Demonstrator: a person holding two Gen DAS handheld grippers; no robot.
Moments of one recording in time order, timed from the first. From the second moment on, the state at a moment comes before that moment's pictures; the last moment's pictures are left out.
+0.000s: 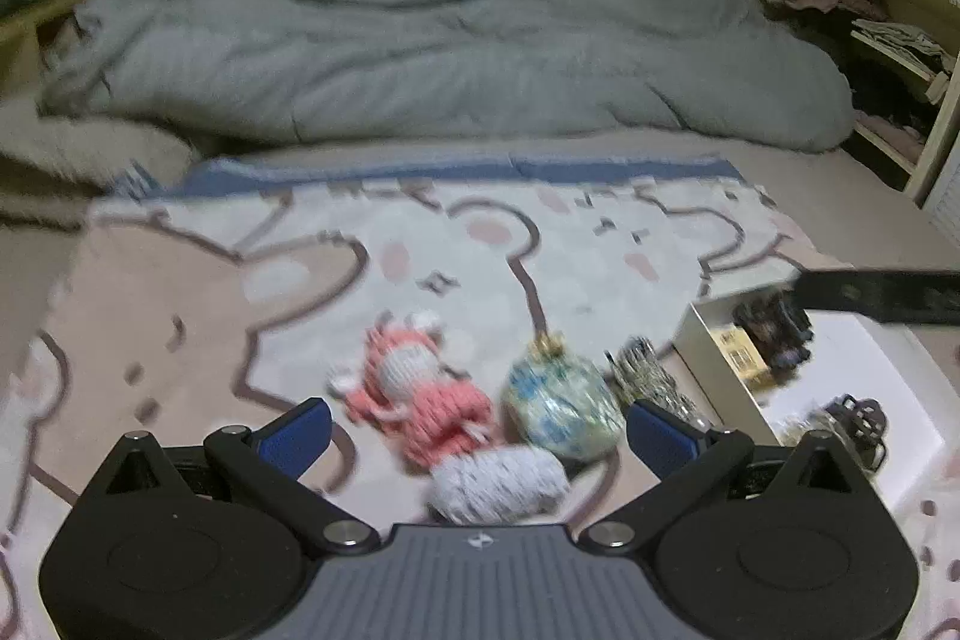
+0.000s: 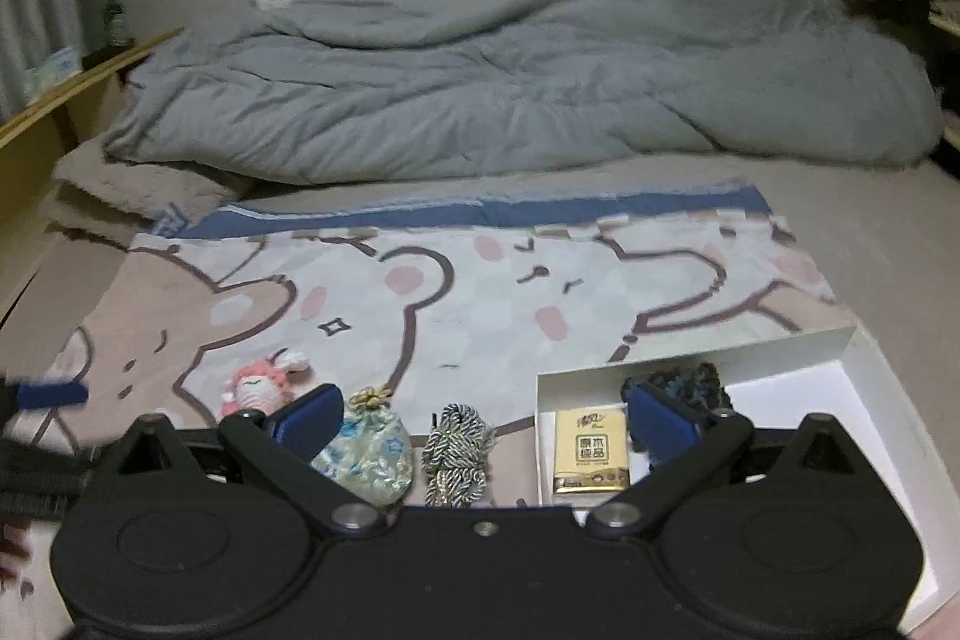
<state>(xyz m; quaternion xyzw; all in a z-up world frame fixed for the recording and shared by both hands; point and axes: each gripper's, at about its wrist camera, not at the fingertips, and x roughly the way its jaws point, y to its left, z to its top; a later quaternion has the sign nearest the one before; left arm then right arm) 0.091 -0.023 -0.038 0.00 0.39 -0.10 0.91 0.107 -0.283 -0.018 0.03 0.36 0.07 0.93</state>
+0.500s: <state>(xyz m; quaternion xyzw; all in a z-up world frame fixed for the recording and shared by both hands) 0.122 -0.037 -0.097 0.00 0.48 -0.15 0.86 0.160 -0.270 -0.094 0.05 0.44 0.11 0.89</state>
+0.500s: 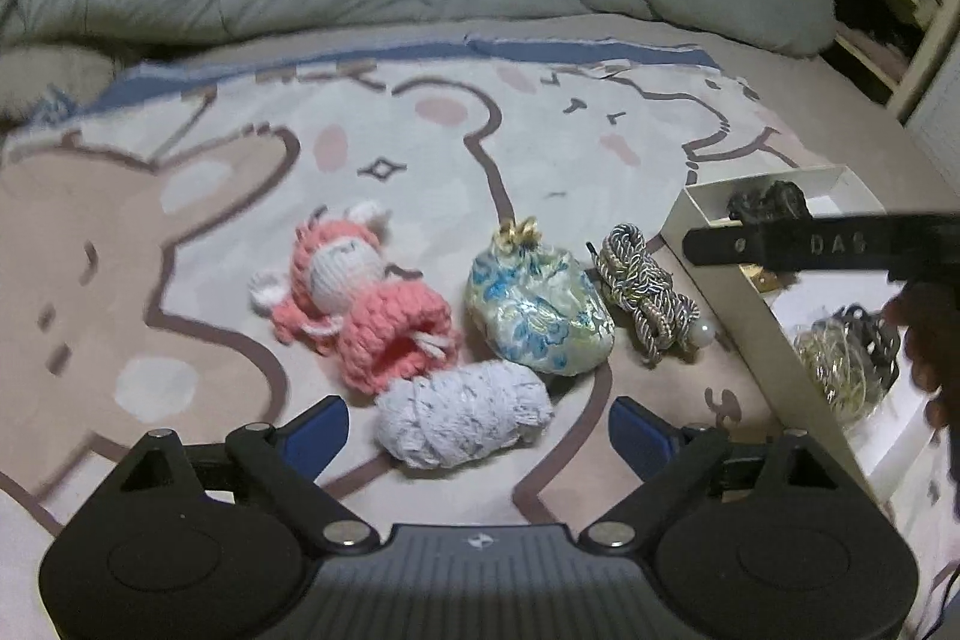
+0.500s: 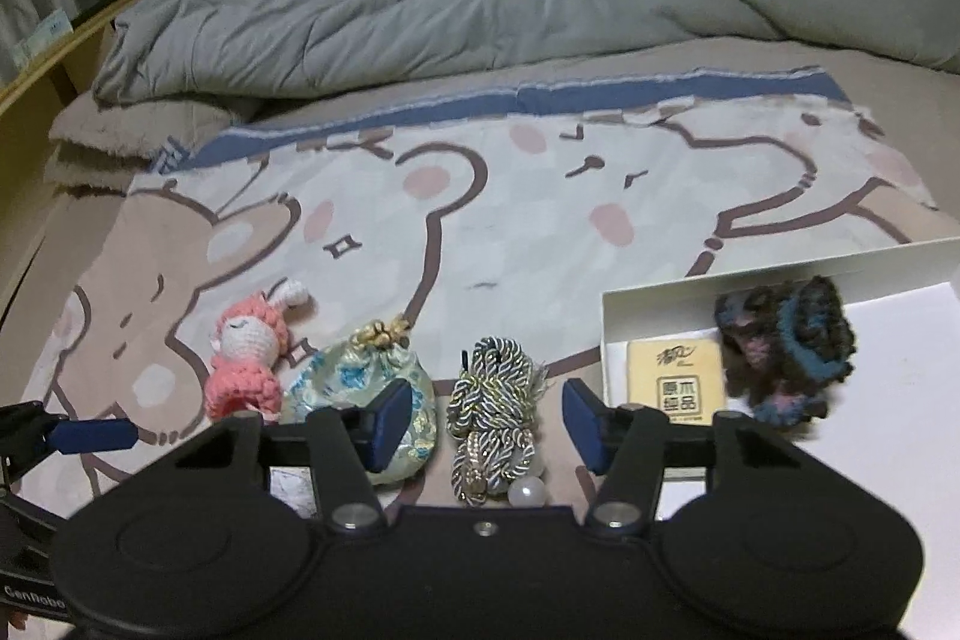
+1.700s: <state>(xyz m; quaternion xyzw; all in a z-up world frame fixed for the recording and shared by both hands) 0.148 -0.042 -0.142 -0.06 0.52 -0.08 0.85 0.184 -0.238 -0.154 -0.05 0.49 0.13 0.86</state>
